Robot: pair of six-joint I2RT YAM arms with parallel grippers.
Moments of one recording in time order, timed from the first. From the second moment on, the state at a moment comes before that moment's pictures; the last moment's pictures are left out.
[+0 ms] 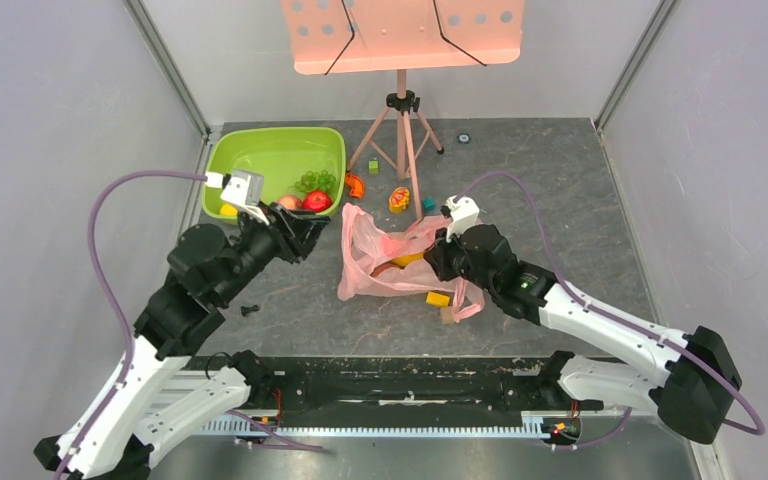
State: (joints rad) left arm -0.65 0.66 0.99 -0.39 -0.06 -0.40; right arm 0.82 1.08 0.72 -0.08 0.15 0.34
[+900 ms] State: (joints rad) left arm -1.11 1.25 1.16 -0.46 -0.30 -0.38; right arm 0.82 1.09 0.72 -0.07 0.20 0.51
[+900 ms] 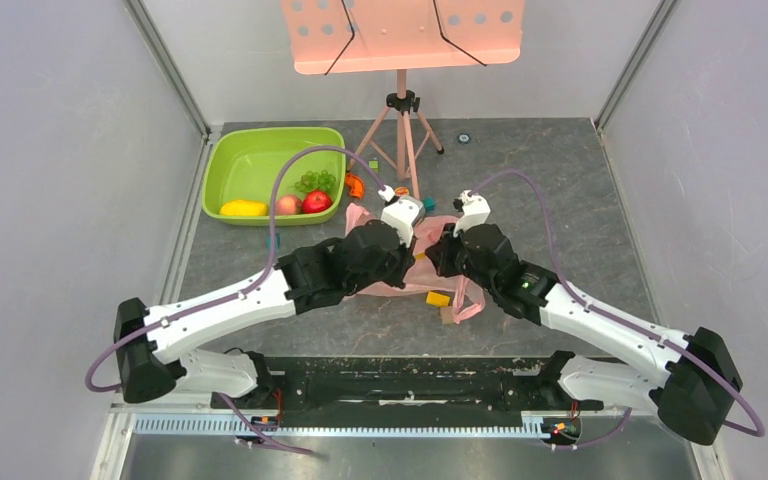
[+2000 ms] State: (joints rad) left arm -0.95 1.51 0.91 -0.16 -0.39 -0.41; right arm 0.81 1.13 0.51 -0.02 0.31 0.50
